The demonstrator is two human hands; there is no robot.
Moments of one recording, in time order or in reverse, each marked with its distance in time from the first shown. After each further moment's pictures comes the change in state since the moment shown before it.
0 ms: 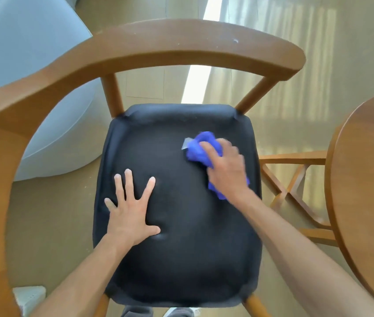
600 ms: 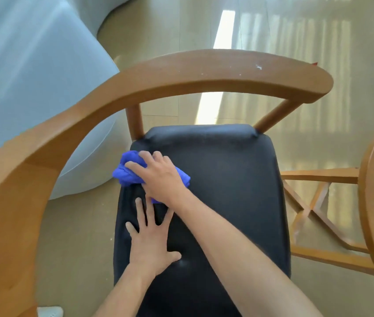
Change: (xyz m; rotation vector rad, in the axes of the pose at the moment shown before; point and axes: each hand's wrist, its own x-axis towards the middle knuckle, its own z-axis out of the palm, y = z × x) left_hand 0.005 -0.007 0.009 -0.008 -0.040 0.000; right_hand 0.067 -0.166 0.048 0.031 -0.181 -0.465
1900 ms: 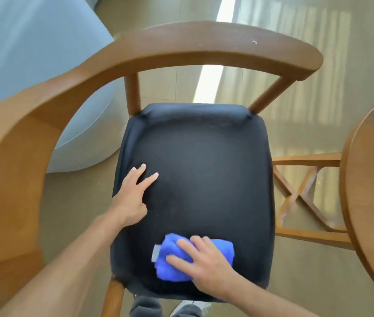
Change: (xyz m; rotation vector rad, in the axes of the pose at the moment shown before) left_hand -0.003 -0.037 -0.039 -0.359 -0.006 0.079; right_hand -0.260 -0.018 0.032 0.037 -0.068 -0.187
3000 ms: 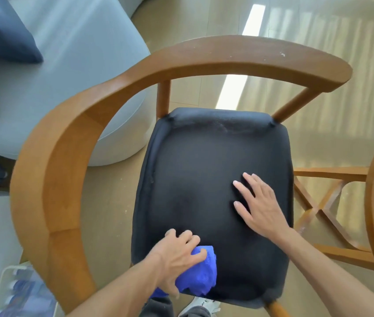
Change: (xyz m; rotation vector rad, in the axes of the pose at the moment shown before) left_hand -0.079 0.037 0.058 0.827 -0.350 0.658; right_hand 0.021 0.116 -0.047 -0.064 0.092 0.445
